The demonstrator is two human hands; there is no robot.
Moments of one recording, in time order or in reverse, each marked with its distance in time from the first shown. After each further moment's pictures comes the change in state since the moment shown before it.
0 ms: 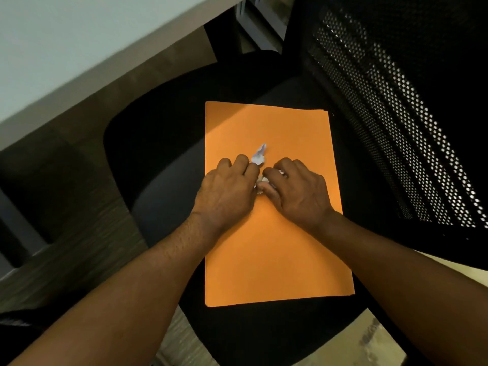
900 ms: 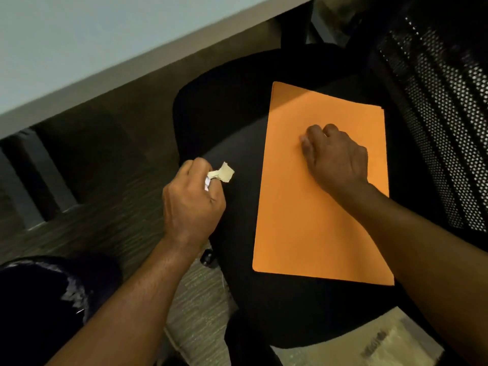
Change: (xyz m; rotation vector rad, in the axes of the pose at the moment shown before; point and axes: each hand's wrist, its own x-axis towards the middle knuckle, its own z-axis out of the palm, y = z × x) left_hand -0.126 -0.062 -0.036 -0.365 0.406 -0.558; right_hand 0.046 -0.038 -0.008 -0.127 -0.166 0.202
